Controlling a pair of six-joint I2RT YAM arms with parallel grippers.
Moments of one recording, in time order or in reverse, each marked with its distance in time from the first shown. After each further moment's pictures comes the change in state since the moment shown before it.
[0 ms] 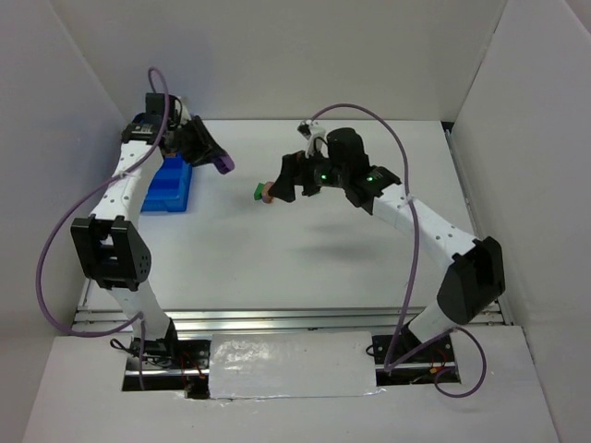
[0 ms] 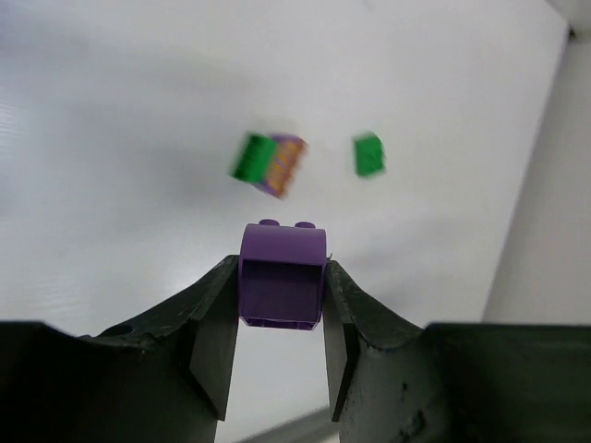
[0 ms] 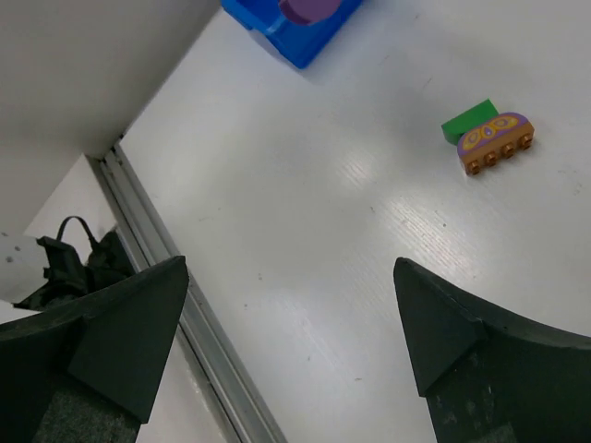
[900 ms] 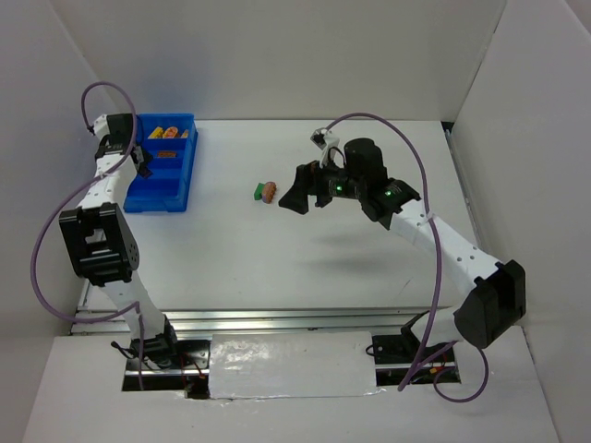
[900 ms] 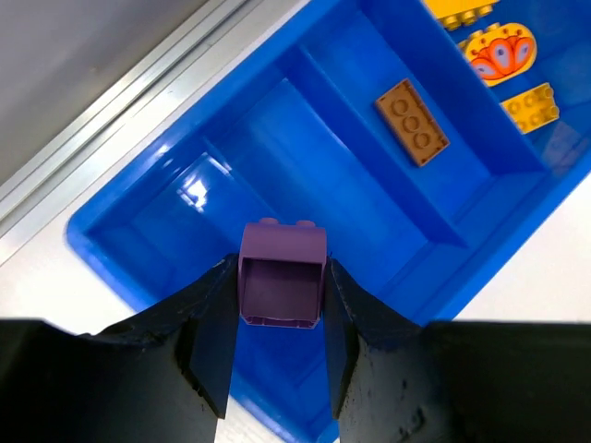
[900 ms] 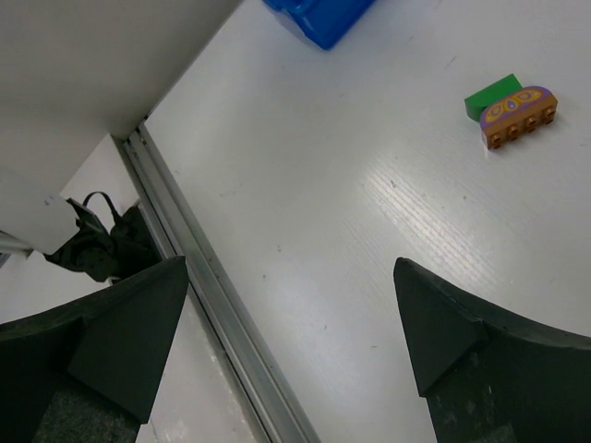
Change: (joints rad) left arm 0.269 0.056 -0.187 0.280 -0.738 0.006; right arm -0.030 -0.181 -0.143 -0.002 -0.062 0.004
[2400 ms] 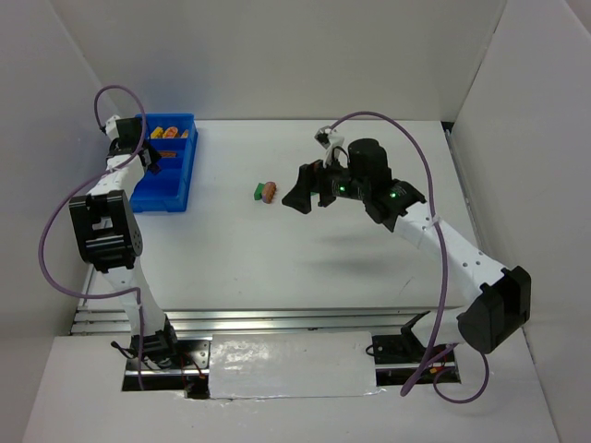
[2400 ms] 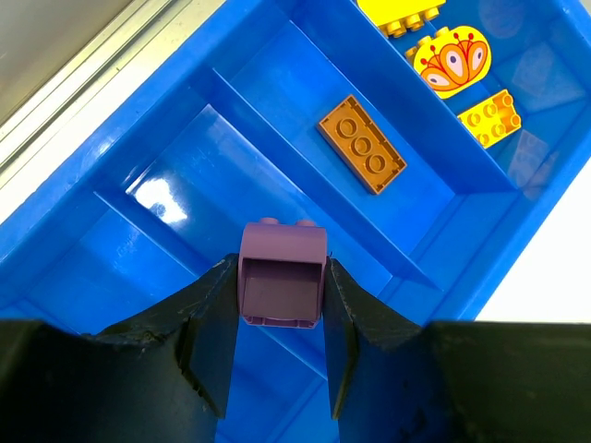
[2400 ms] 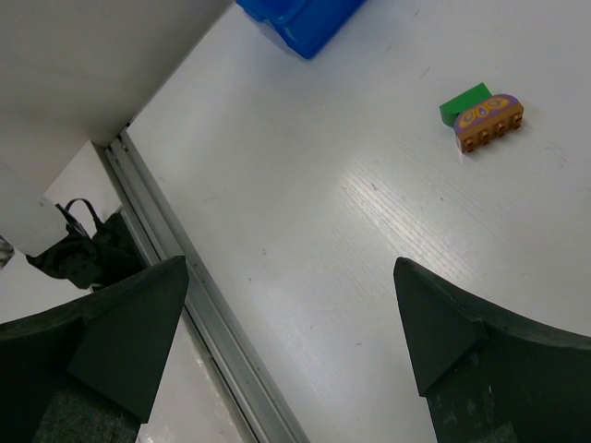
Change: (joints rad) left arm 0.001 0.142 -0.004 0.231 0.085 0.019; right arm 0.000 -0.032 0.000 -0.022 0.050 -0.027
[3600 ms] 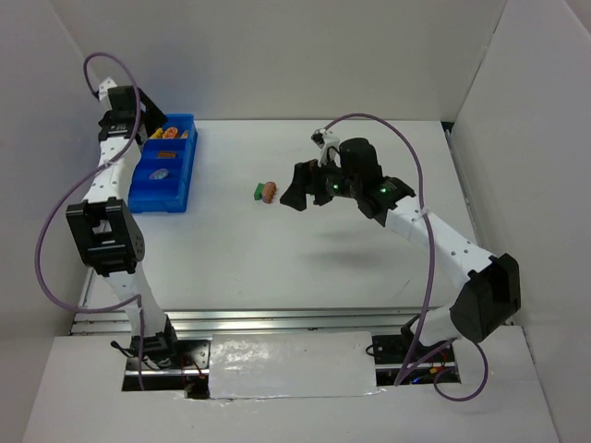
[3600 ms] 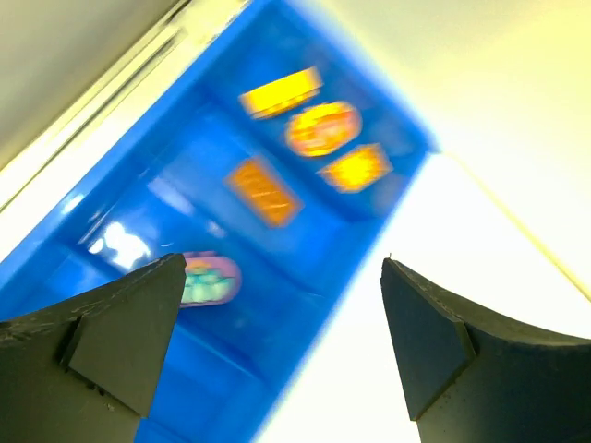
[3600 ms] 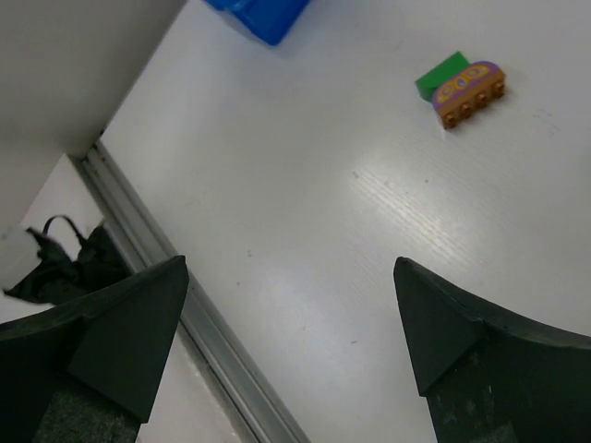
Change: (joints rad) left arm -0.029 -0.021 0.225 -0.126 0.039 -0.009; right arm 0.000 0.058 0.012 -0.004 0.016 0.029
